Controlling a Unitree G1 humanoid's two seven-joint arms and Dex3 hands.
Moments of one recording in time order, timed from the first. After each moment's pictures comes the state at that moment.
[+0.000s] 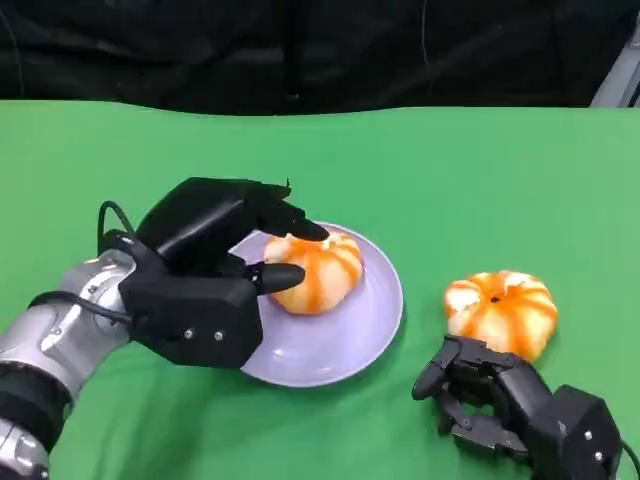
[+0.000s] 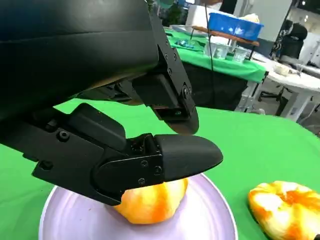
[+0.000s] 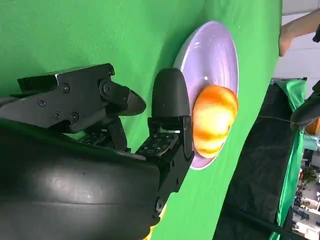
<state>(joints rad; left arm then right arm) -0.65 0.33 -0.38 0.78 0.52 -0.67 0.05 -0.21 0.00 0.10 0.92 -0.08 -0.75 0.19</state>
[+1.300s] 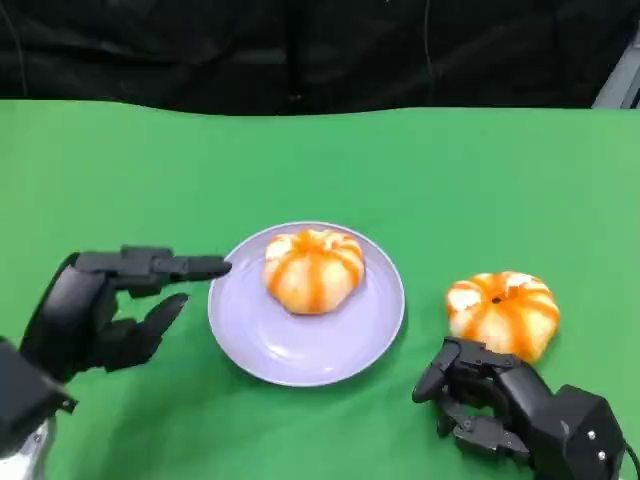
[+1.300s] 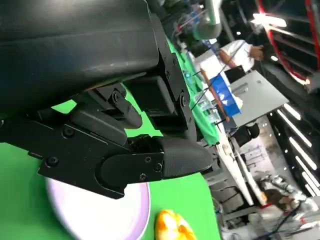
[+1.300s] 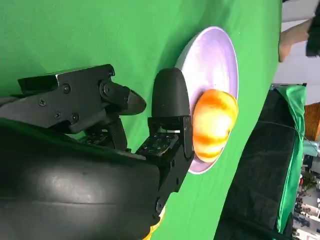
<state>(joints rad) -0.27 0.24 0.02 0.73 -0.25 -0.85 -0.48 -0.21 0.00 0.09 0.91 -0.07 -0.75 0.22</state>
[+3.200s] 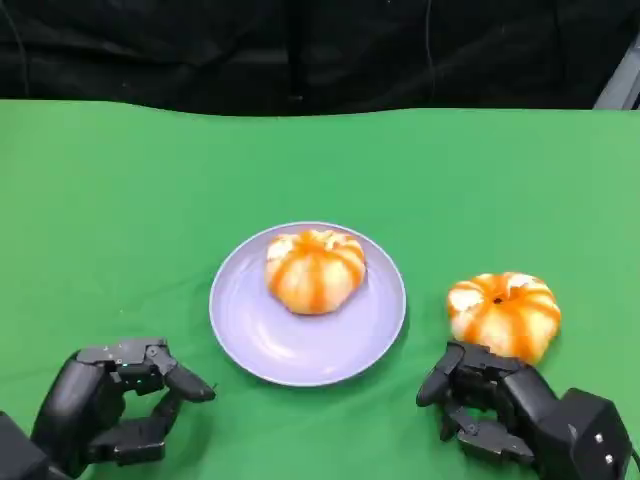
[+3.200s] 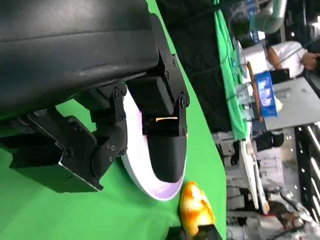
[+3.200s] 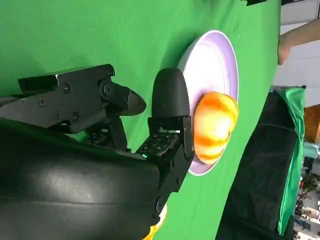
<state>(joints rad) -0.20 0.11 0.18 0.97 -0.24 -0.92 -0.65 -0.19 -0.01 0.09 0.89 -0.05 -0.74 0.23</state>
